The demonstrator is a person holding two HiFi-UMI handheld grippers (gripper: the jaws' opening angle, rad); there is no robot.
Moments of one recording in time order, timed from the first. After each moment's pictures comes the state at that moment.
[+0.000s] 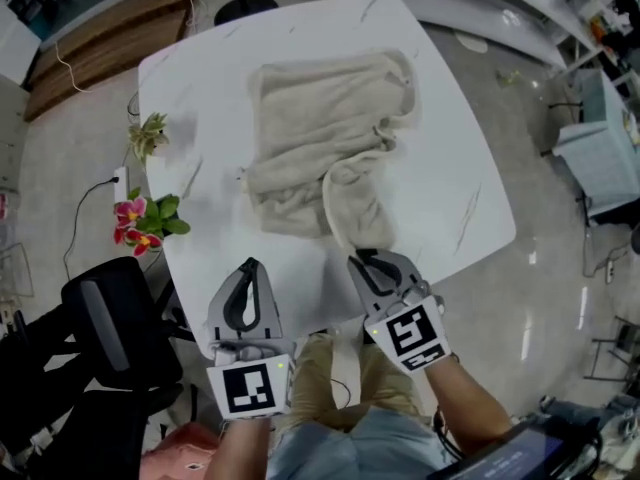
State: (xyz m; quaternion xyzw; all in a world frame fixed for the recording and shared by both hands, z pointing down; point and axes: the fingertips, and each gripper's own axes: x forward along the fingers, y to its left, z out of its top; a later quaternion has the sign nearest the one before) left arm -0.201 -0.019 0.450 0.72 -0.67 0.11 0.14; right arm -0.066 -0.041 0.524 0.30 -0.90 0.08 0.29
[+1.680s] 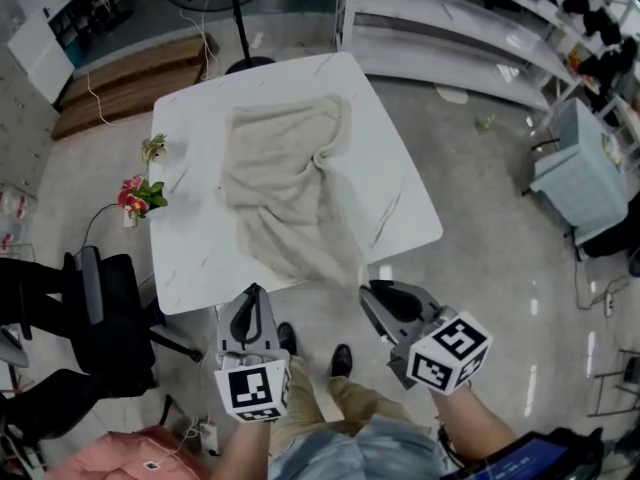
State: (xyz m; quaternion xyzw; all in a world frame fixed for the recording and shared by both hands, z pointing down) left arm -0.059 0.080 0.407 0.70 -0.70 0.09 0.10; right arm 0.102 0.052 0.391 0.28 -0.92 0.25 0.11
